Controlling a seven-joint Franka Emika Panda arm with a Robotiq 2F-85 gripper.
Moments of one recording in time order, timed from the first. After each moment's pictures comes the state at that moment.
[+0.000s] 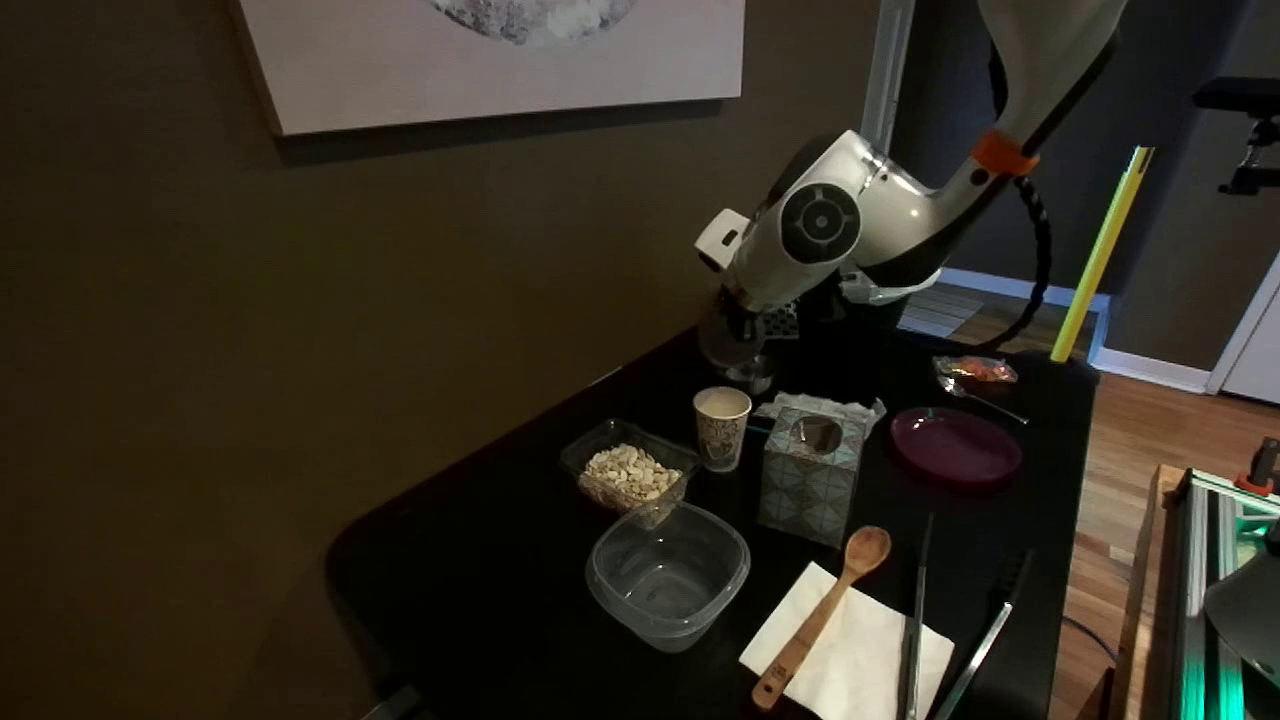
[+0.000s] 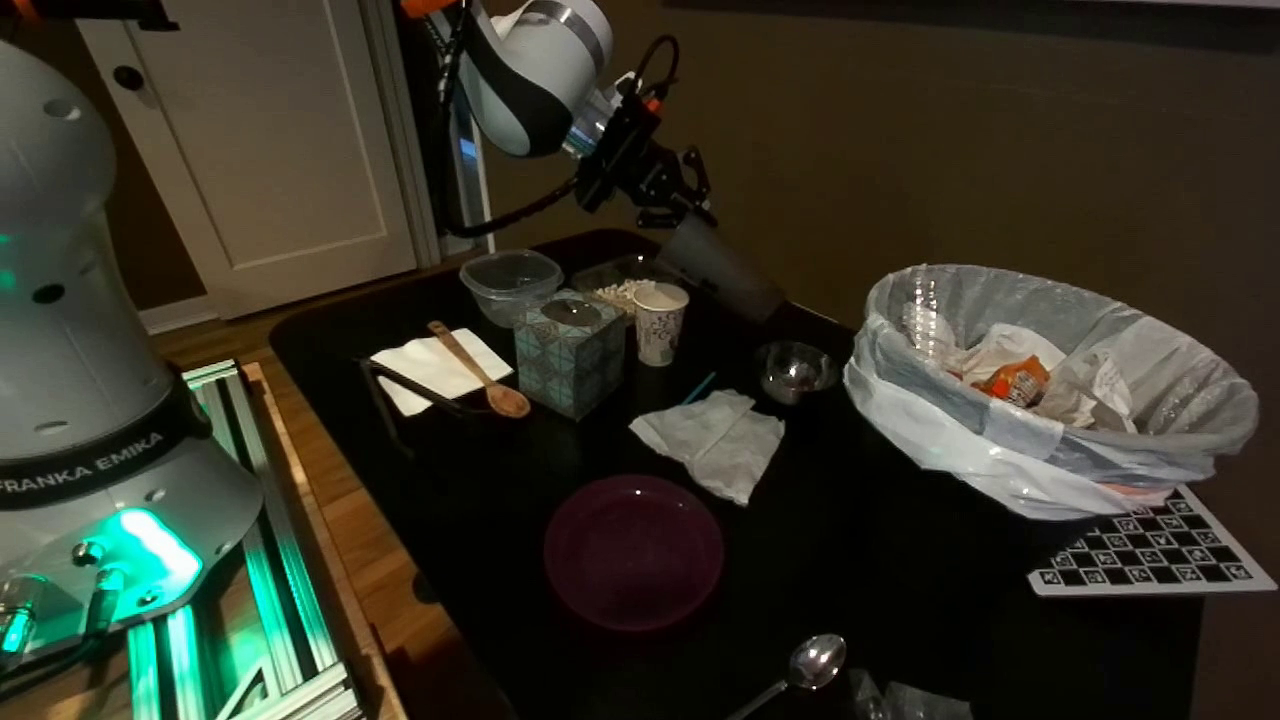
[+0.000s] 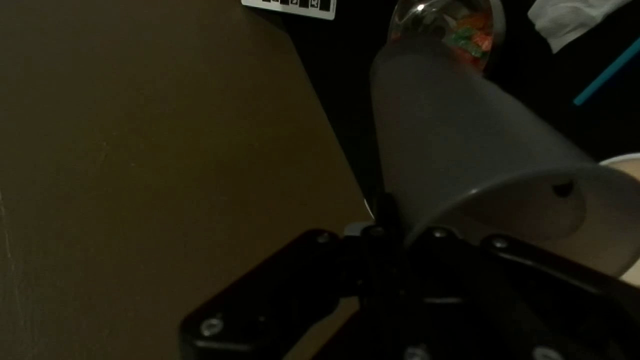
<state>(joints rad) 0.49 0.30 -0.37 -2.21 -1.73 2.57 0.80</state>
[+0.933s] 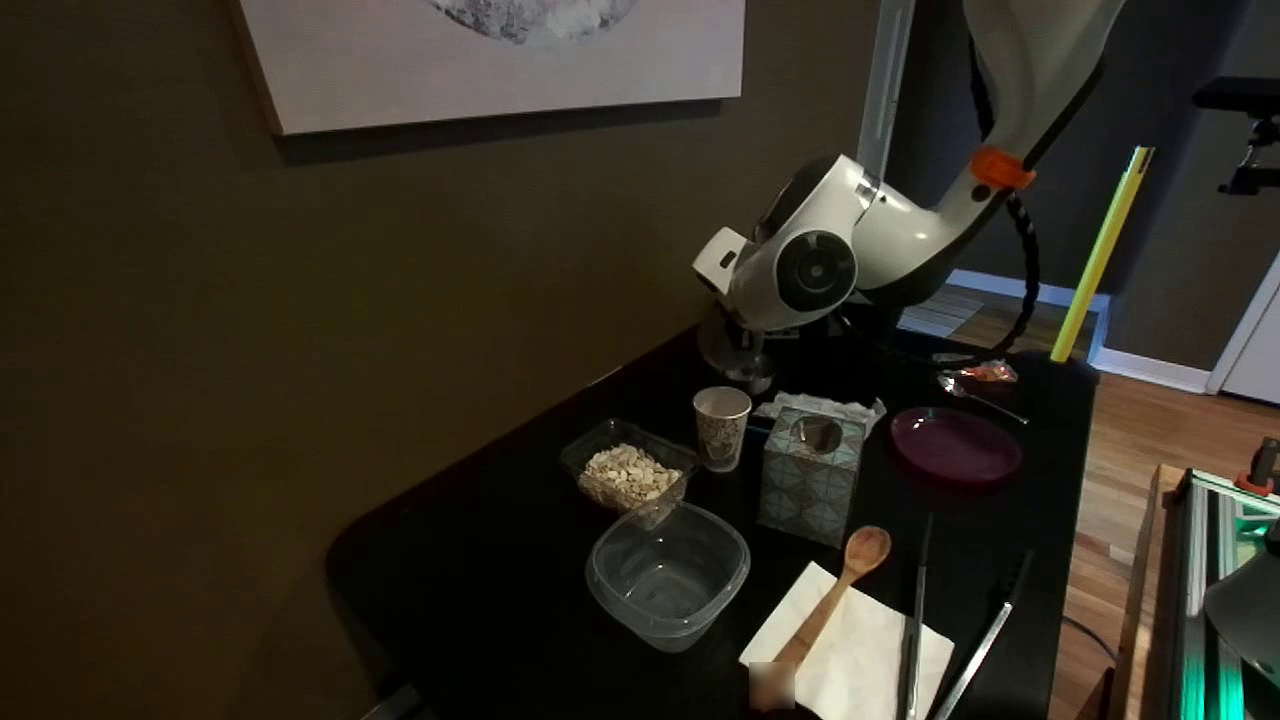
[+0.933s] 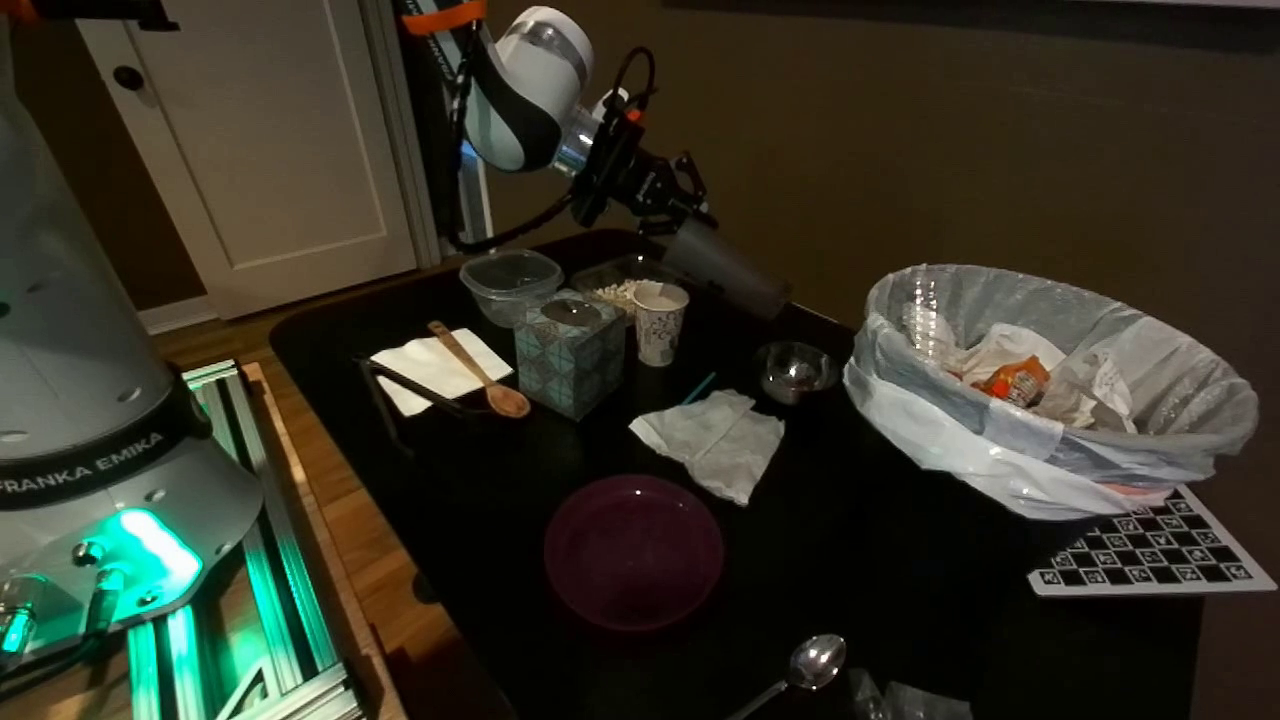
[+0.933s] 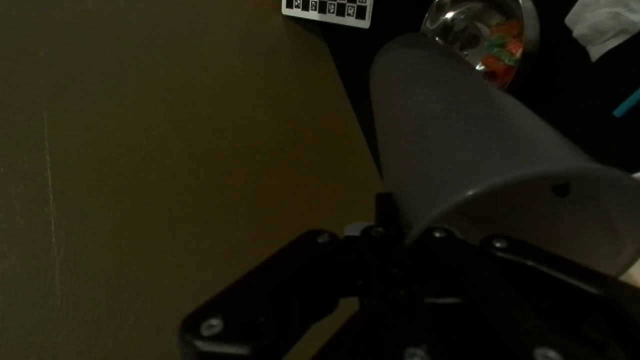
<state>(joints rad) 0.15 0.31 0.04 -2.23 -1.88 2.32 0.89</state>
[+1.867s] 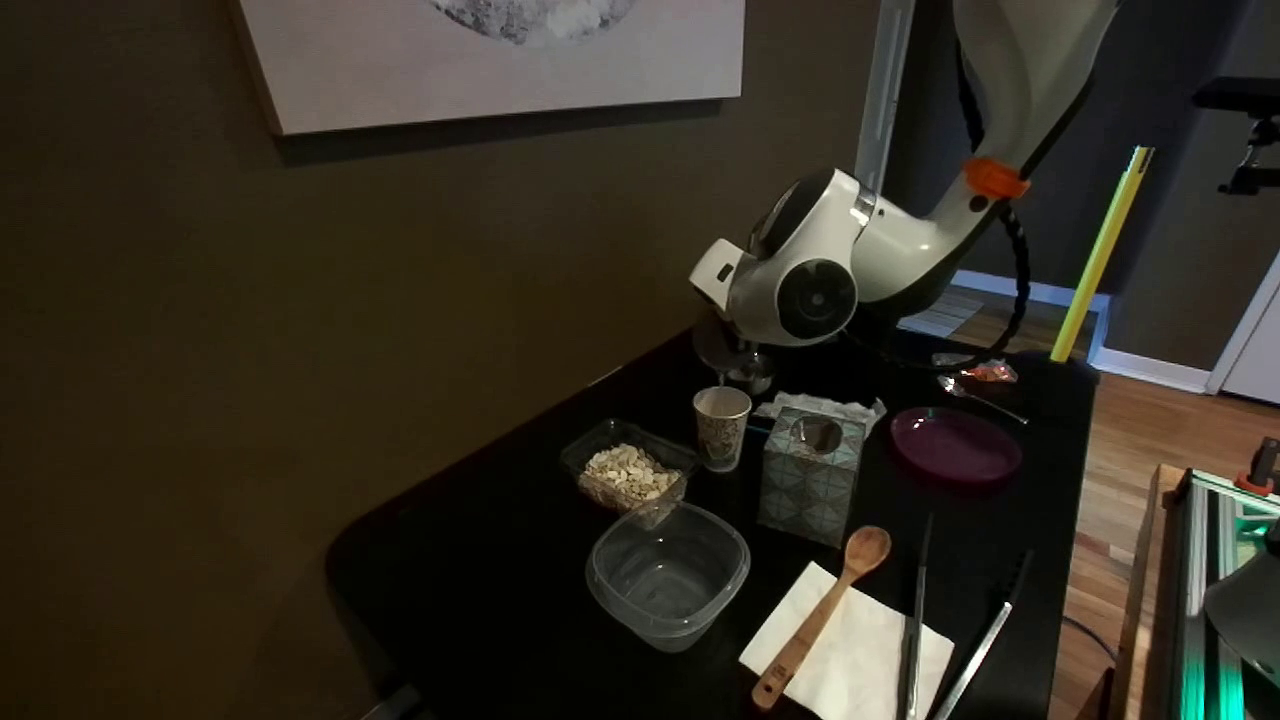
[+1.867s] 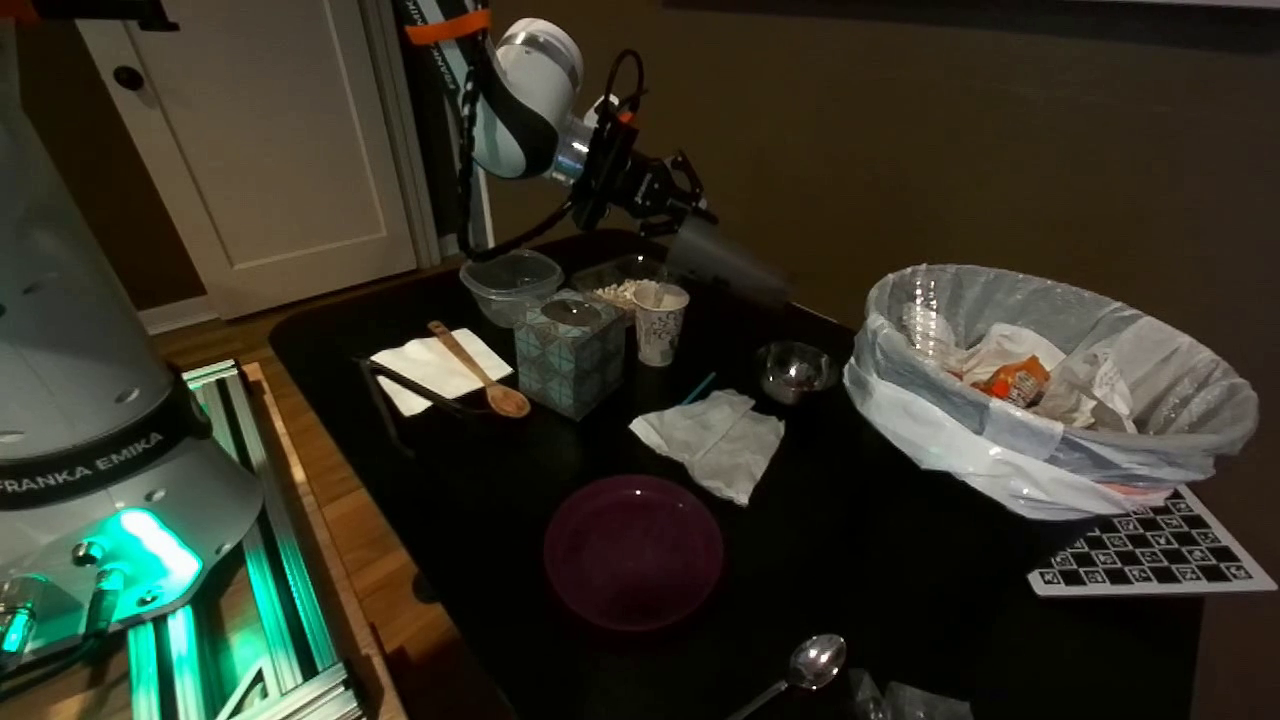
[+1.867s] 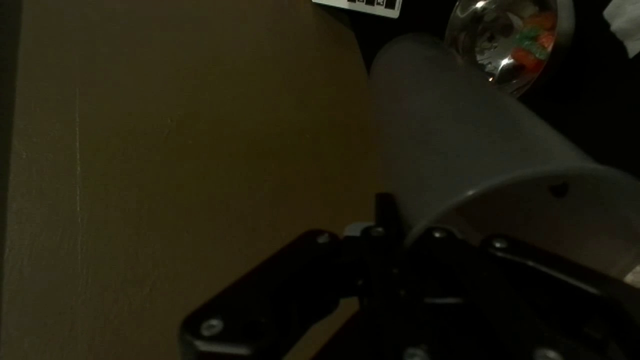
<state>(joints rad) 0.13 0.34 0.10 -2.23 -1.95 2.24 0.92</state>
